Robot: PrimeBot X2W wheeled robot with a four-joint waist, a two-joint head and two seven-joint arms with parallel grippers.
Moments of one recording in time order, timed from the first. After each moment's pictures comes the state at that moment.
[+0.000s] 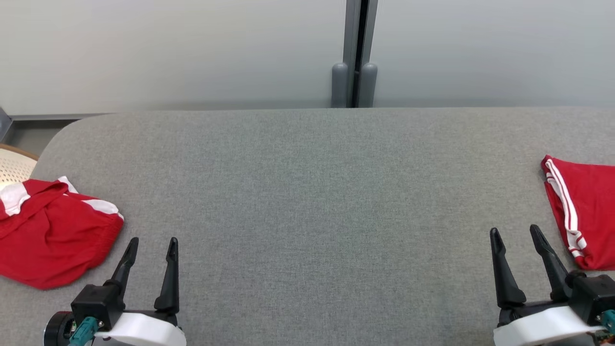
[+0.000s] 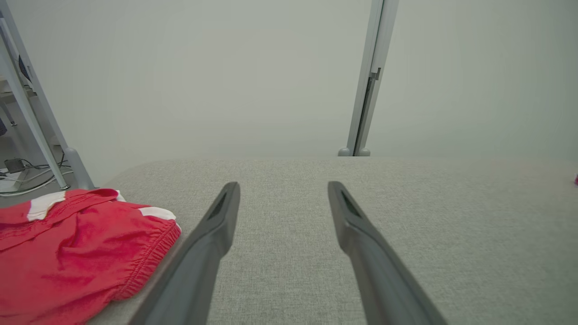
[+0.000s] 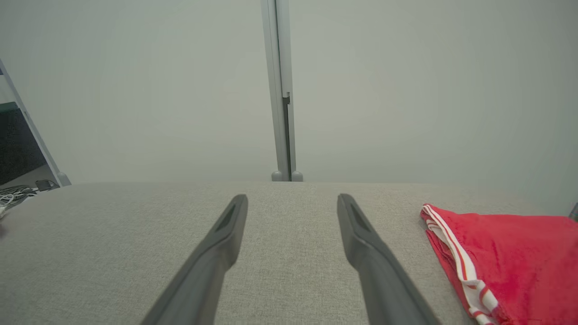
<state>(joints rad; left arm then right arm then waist) -0.01 0.21 -0.16 0.18 -0.33 0.04 -0.24 0.05 -0.09 0.02 0.02 0.16 0.13 -0.10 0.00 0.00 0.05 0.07</state>
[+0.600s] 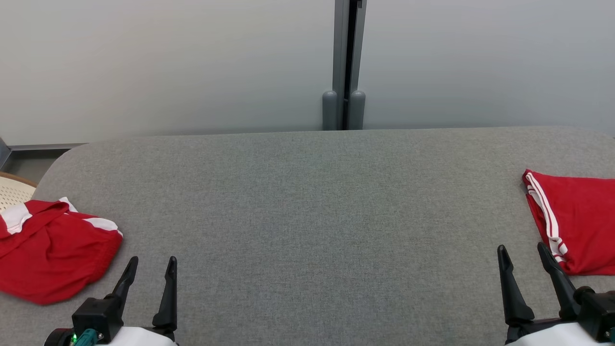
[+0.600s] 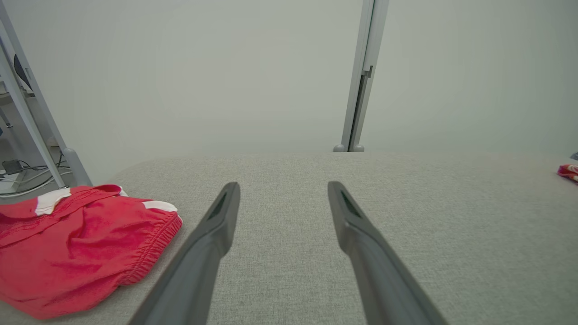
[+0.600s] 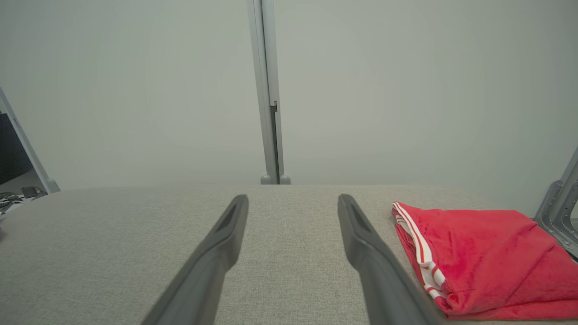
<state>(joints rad) 0.04 0.23 -0.17 0.18 -0.35 0.05 -0.21 0.14 -0.08 -0.01 -0.05 0.15 0.13 -0.05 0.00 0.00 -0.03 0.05</state>
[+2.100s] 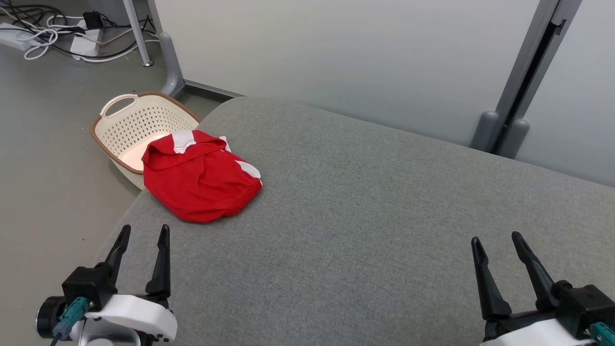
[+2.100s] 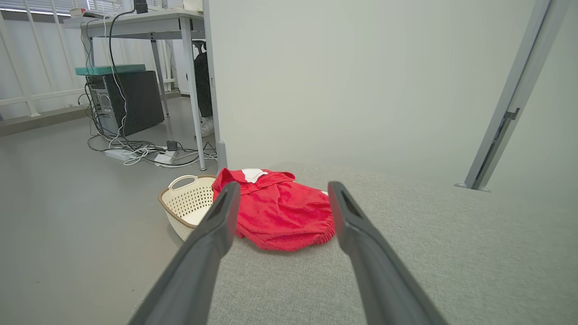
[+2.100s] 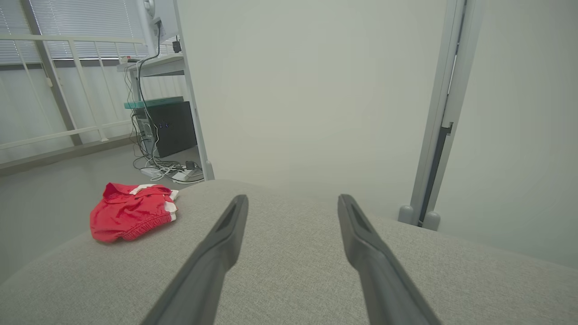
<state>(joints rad) -0.09 0.24 -0.18 0.28 -0.38 0.02 -0.25 0.13 -0.06 0.07 -0.11 0.14 0.13 -0.04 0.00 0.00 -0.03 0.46</state>
